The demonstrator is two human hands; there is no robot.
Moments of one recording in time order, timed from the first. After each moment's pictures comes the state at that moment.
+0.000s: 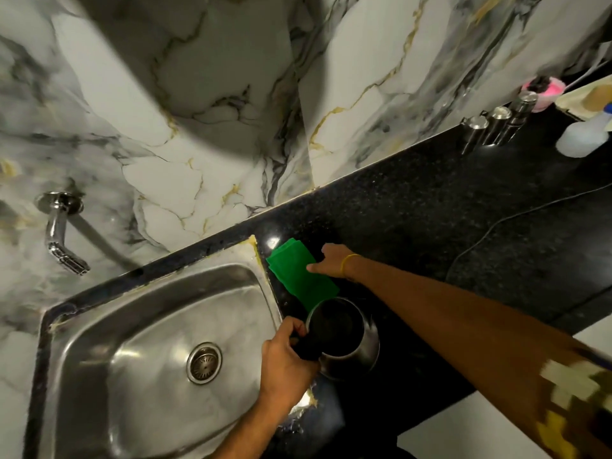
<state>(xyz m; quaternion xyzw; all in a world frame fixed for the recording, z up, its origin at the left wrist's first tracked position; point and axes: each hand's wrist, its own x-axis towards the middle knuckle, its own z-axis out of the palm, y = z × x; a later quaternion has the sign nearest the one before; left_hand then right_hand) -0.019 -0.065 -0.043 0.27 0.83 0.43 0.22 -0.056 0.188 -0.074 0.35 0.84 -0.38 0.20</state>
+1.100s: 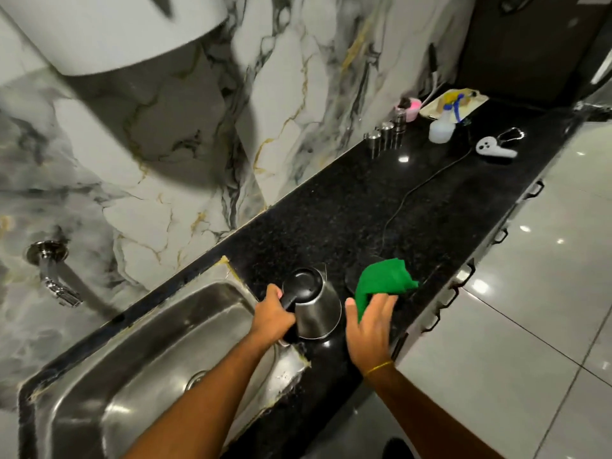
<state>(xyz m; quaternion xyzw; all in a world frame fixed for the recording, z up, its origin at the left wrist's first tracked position) -0.033 -0.073 -0.039 0.40 0.85 0.22 0.27 0.157 -0.041 -0.077 0.58 0.63 -0.32 -0.40</state>
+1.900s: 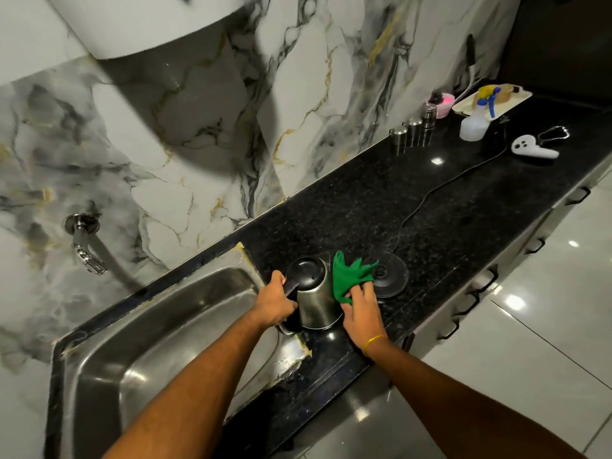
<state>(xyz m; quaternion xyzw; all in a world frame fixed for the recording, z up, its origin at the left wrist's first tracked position) -0.032 -0.075 -0.031 0.39 0.86 0.17 0.30 0.160 0.000 -0.132 0.45 0.78 -0.34 -0.26</state>
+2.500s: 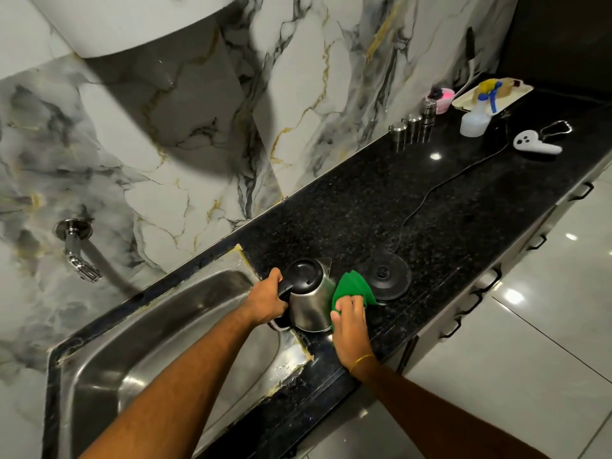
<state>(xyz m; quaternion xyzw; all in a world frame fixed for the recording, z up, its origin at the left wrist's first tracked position) -0.064 -0.064 -0.031 0.48 0.83 0.08 0.26 0.136 -0.035 -0.142 0.44 0.74 -0.37 -0.34</state>
